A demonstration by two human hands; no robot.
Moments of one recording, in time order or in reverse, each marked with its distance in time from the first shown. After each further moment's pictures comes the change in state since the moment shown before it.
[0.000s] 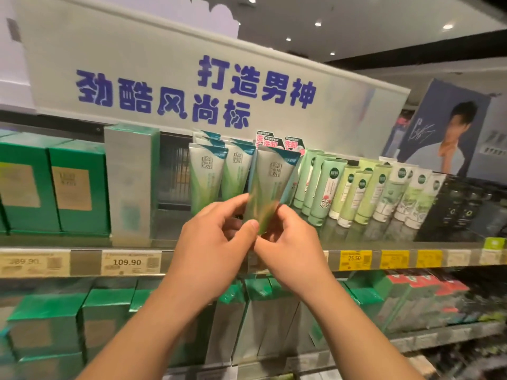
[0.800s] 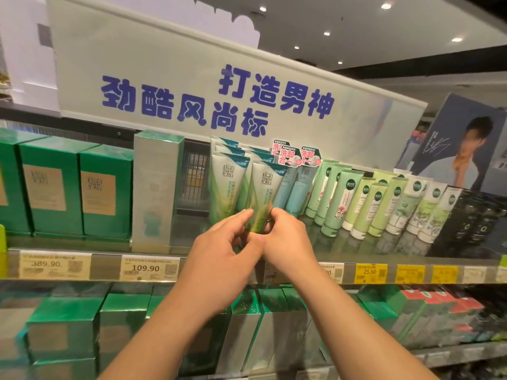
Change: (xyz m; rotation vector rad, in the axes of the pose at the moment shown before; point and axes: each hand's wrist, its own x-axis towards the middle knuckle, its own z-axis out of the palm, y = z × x) left_hand 0.003 -0.022 -0.013 0.042 -0.081 -0.095; right_hand 0.050 0.007 0.041 -0.270 -0.039 0.115
